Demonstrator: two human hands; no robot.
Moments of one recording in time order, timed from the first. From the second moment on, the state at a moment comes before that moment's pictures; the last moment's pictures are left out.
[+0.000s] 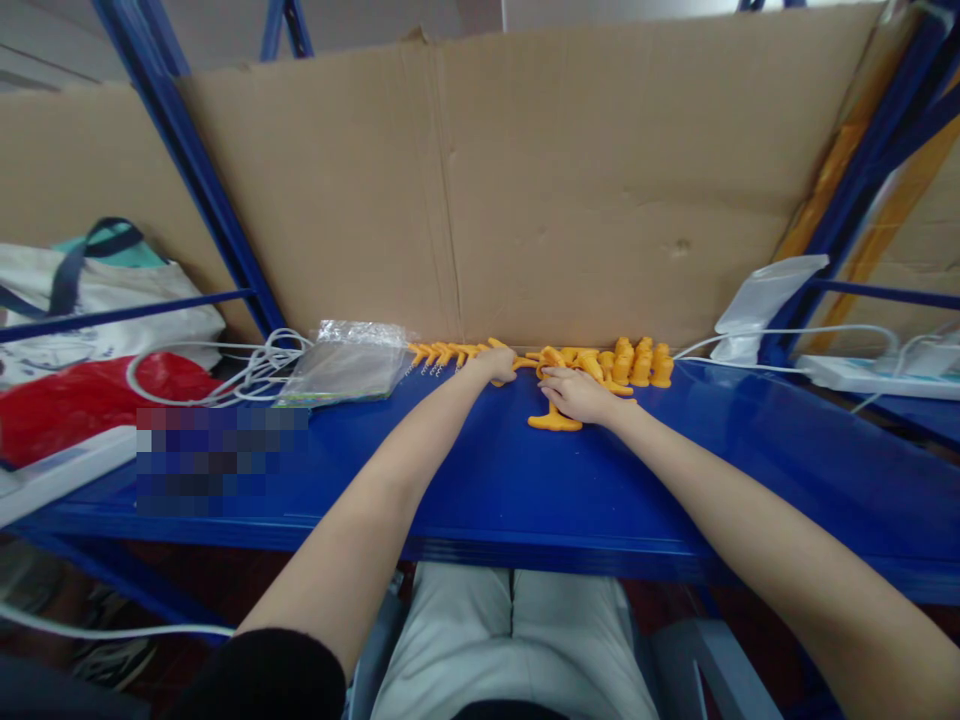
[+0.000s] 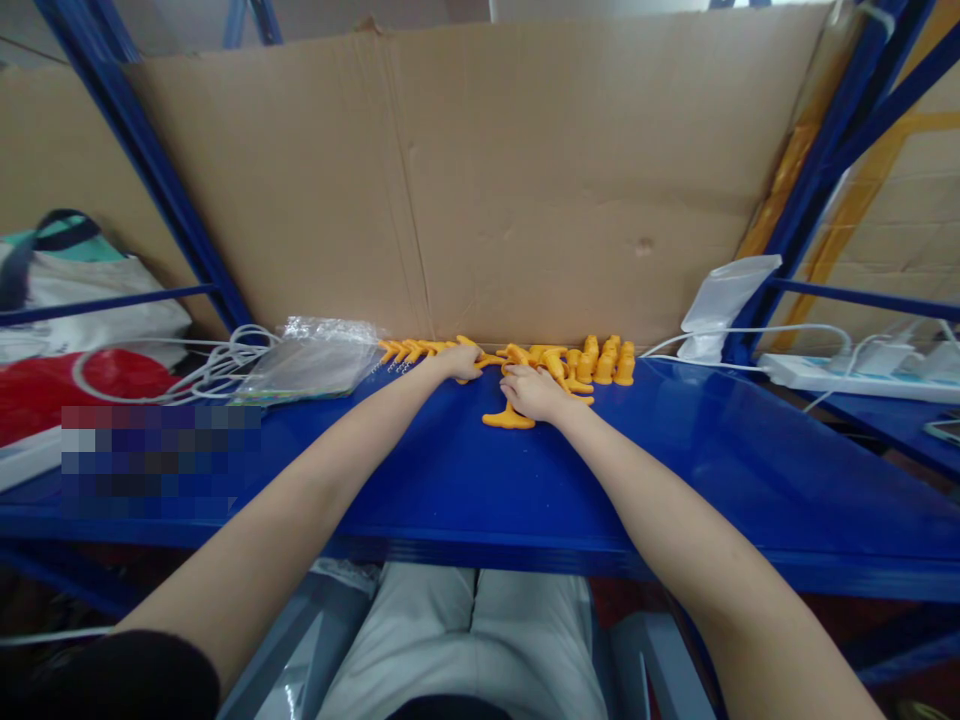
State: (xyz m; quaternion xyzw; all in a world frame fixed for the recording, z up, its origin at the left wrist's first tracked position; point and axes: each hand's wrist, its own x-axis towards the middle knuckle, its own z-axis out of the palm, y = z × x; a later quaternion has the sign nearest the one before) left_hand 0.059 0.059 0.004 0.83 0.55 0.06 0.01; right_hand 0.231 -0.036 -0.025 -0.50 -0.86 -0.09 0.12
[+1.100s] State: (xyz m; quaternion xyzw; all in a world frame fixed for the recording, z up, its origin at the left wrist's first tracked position) left_hand 0.032 0.078 0.037 0.55 0.49 0.41 0.54; right_hand 0.231 -0.034 -0.027 -0.49 -0.86 -0.09 0.14
